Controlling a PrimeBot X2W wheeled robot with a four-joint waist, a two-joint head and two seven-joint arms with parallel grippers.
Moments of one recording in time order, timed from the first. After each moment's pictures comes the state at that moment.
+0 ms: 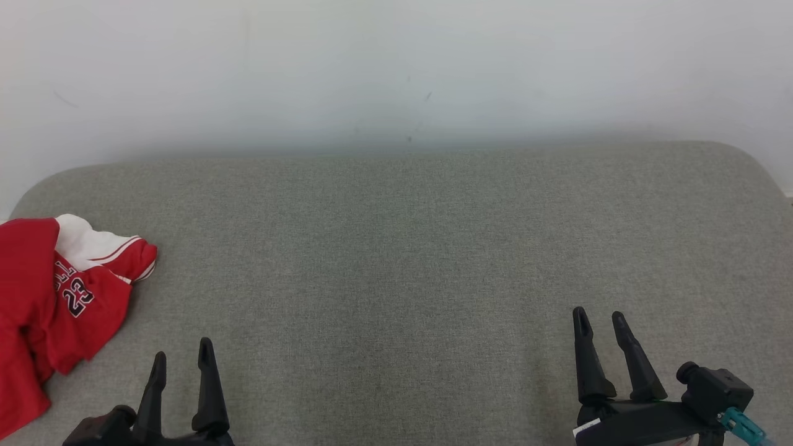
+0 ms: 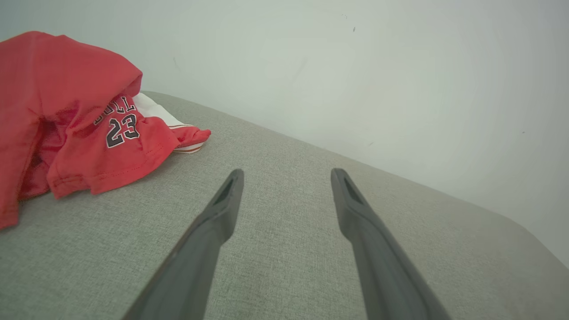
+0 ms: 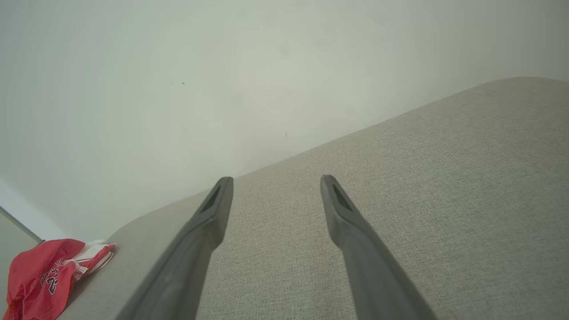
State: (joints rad) left arm 0.00 0.07 -0.01 0.11 -0.47 0.00 -0.15; right arm -0.01 -0.05 0.01 0.10 0.45 0.13 -0.15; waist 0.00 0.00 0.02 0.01
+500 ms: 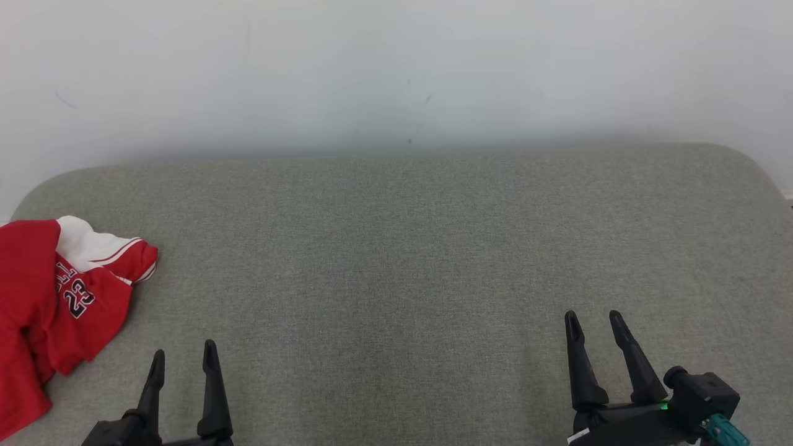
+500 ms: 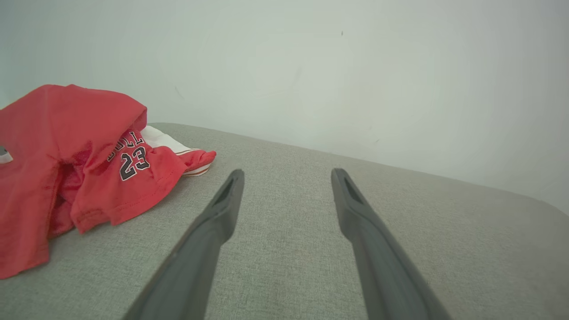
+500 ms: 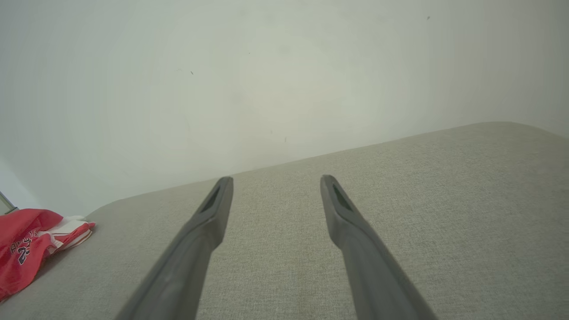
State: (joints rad) left arm 0.02 0.08 -0.02 0.09 -0.33 0.02 -0.19; right arm 0.00 -0.05 0.02 0.09 0.29 0.13 -0.19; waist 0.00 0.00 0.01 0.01
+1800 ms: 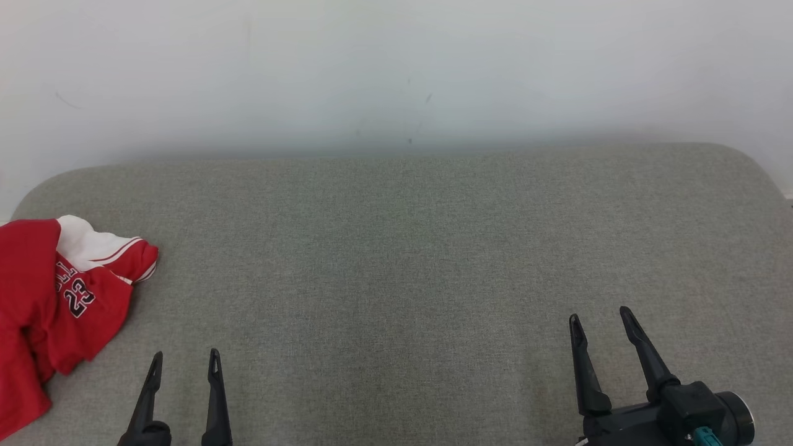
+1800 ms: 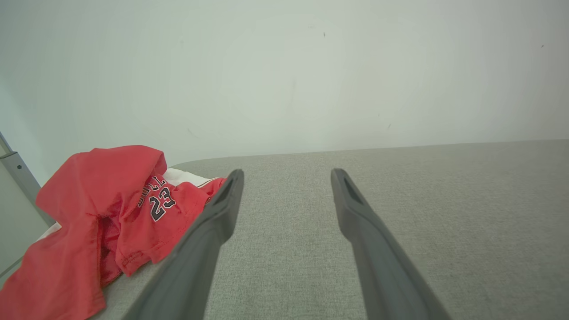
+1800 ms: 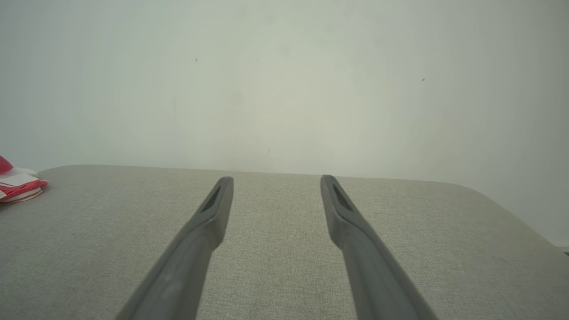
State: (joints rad) left arm 0.04 0.08 0.00 0.10 -0.04 0.01 -0.26; right arm 0.01 -0.05 -0.03 0.09 -0.01 0.13 -0.26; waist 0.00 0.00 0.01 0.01
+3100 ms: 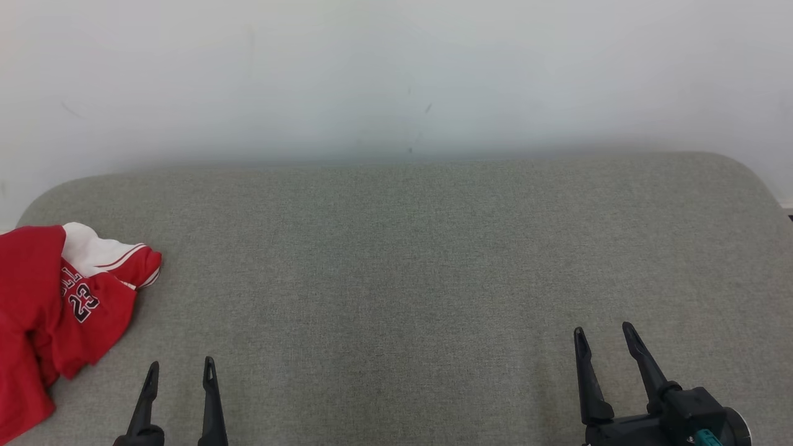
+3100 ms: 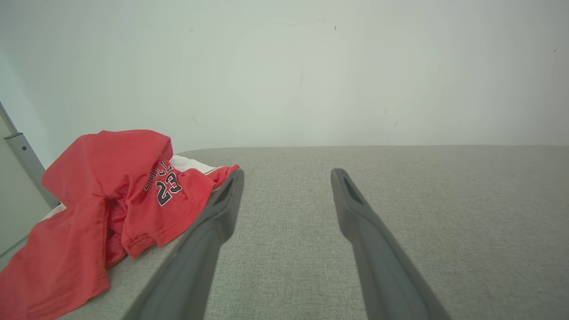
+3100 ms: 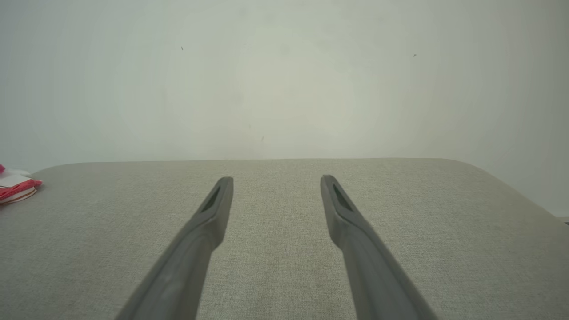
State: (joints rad) left arm 0.03 0.07 0.02 0.15 -0.07 0.00 -0.26; right arm 0.01 -0.05 -0.04 0.16 0.04 0.13 -0.26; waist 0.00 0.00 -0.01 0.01
